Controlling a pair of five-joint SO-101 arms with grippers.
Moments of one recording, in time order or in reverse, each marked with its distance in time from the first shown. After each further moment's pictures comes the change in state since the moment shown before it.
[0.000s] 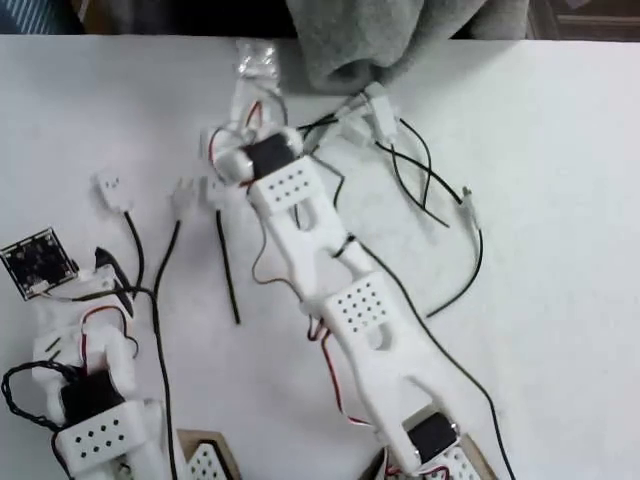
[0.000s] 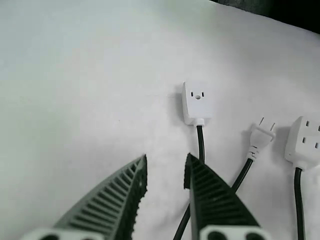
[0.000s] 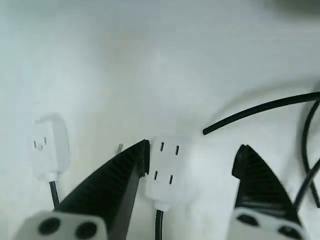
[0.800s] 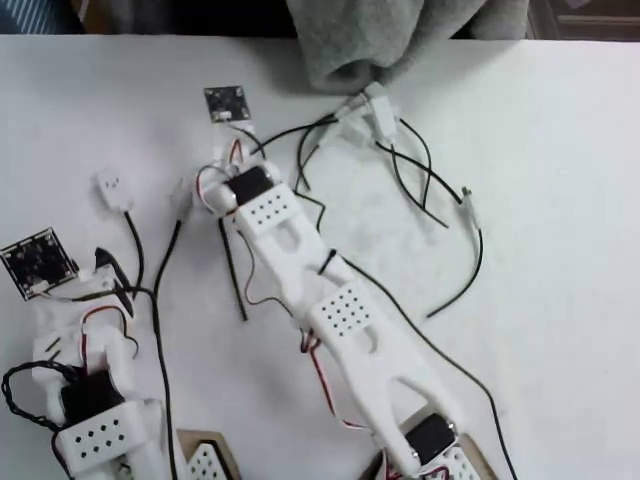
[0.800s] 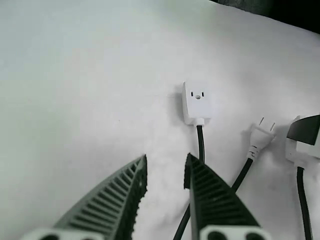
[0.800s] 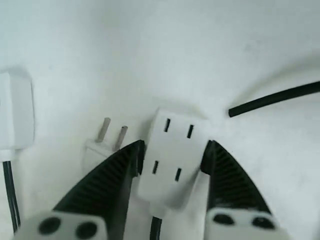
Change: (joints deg) left arm 0.0 0.0 0.0 0.0 0.0; right arm -2.9 10.8 0.5 -7.1 4.4
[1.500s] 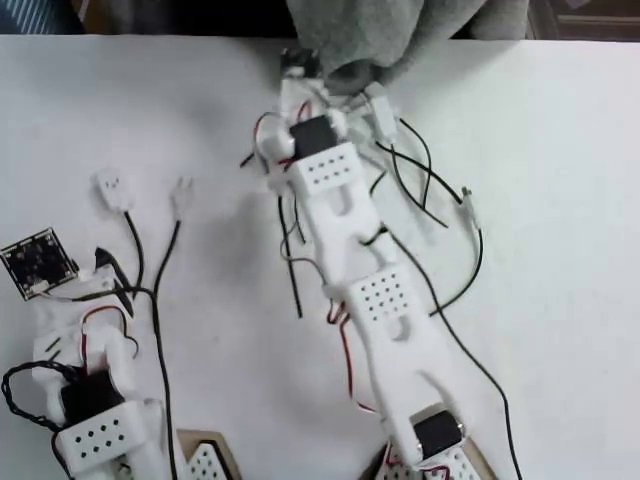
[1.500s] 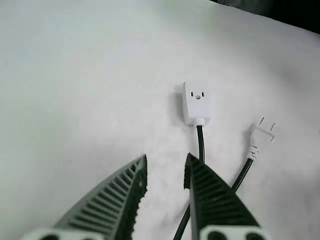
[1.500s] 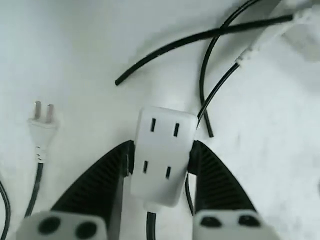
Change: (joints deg) left arm 0.0 0.0 0.0 0.0 0.0; right arm 11.4 -14.1 -5.5 30.7 0.5
